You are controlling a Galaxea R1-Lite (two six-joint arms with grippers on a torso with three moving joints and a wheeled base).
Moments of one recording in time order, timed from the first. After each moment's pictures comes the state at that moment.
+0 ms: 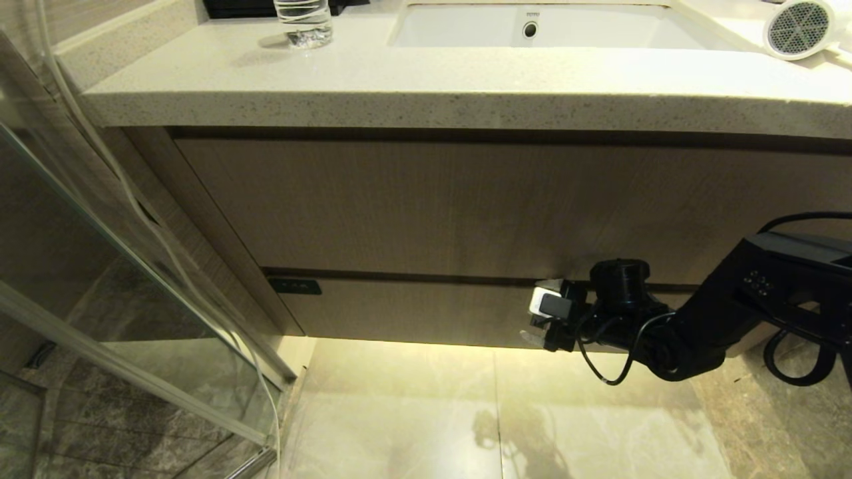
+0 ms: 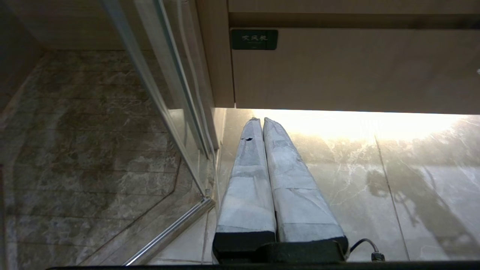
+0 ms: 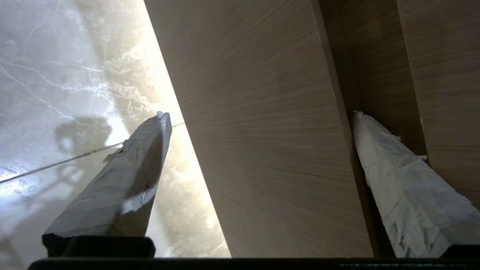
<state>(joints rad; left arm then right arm) 0.00 0.00 0.00 0.00 0.00 0.00 0.25 2.29 -0.98 -0.85 0.28 -1.05</state>
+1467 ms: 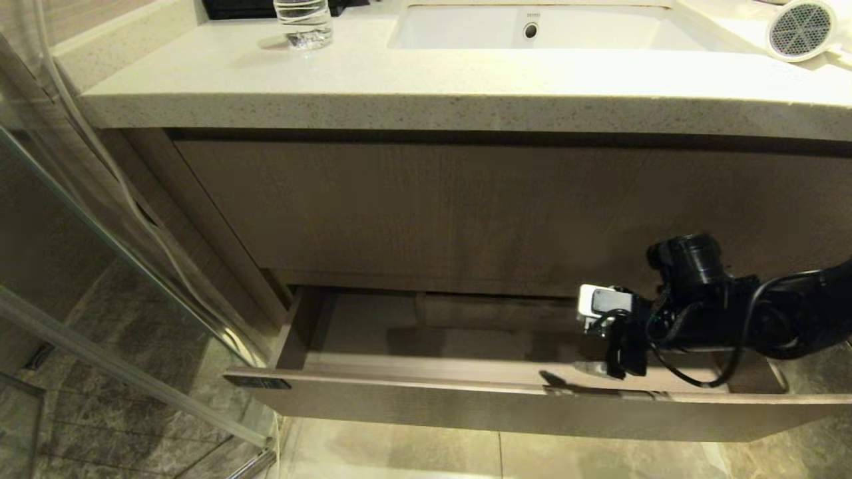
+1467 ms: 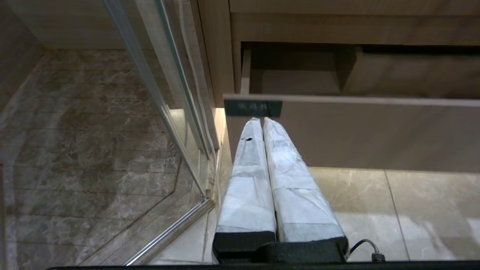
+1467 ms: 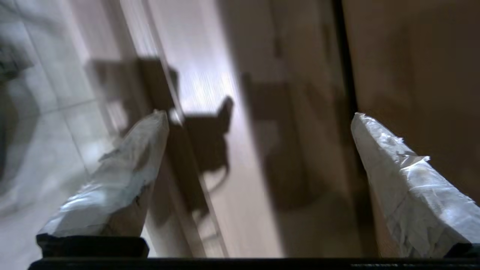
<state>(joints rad) 0.00 0.00 0.00 0.00 0.00 0.00 0.22 1.86 -0.87 -0.21 0.29 -1.08</state>
